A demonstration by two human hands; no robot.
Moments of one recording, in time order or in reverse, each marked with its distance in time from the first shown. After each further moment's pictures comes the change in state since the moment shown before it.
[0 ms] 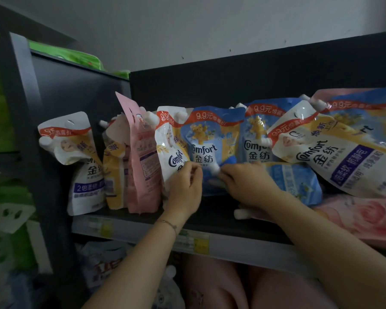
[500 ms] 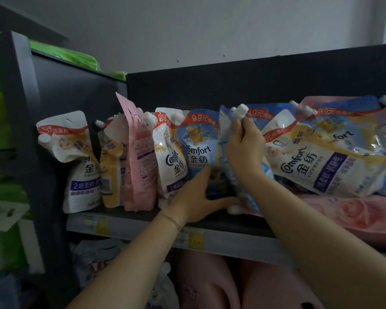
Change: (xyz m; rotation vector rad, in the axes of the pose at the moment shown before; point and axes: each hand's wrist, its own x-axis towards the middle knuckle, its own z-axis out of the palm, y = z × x) left_hand -0.014 0.019 -0.002 0.036 -0.535 0.022; right_hand 0.030 -0.024 -0.040 0.752 0.693 0.480
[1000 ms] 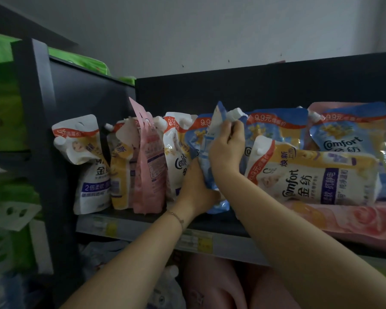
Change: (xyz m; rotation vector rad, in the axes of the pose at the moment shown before) left_hand 0.013 0.002 -0.010 -0.170 0.277 -0.057; right_hand -0.017 -0.031 0.050 0.441 0.061 0.160
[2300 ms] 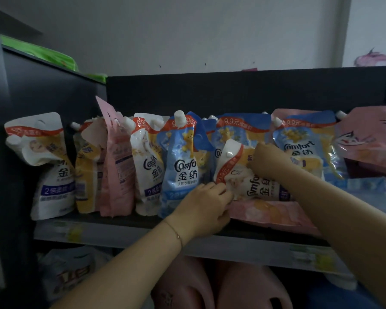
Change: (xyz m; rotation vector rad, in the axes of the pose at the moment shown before) left_hand -0.029 0.038 0.047 0.757 -0.242 0.736; right_hand 0.090 0.004 -0.158 -1.493 -0.513 0.078
